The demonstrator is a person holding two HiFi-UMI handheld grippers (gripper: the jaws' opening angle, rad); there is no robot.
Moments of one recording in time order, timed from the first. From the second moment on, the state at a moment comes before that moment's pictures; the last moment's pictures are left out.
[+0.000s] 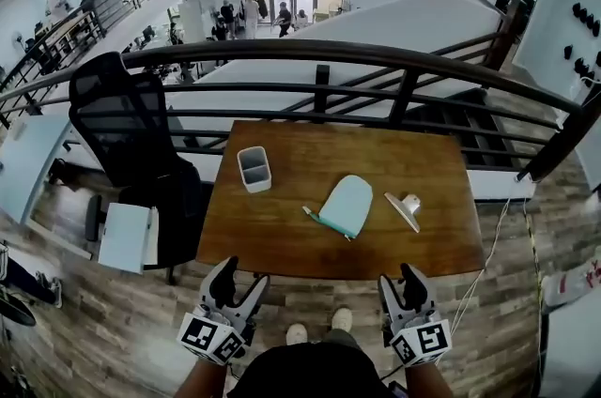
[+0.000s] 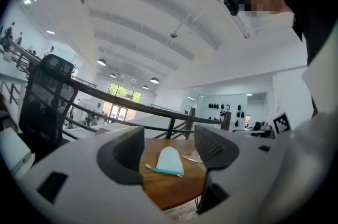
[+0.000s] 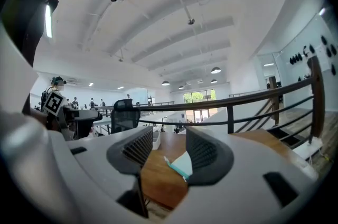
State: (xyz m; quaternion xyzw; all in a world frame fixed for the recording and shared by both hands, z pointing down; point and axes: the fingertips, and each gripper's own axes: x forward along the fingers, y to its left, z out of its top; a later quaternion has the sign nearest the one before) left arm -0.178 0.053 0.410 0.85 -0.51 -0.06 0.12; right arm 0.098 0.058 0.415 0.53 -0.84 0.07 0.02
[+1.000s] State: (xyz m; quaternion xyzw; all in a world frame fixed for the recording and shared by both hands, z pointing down) left arm -0.117 -0.104 0.450 0.83 -0.54 -0.03 0.14; right arm 0.080 -0.133 0.525 0.35 -0.91 0.11 0.19
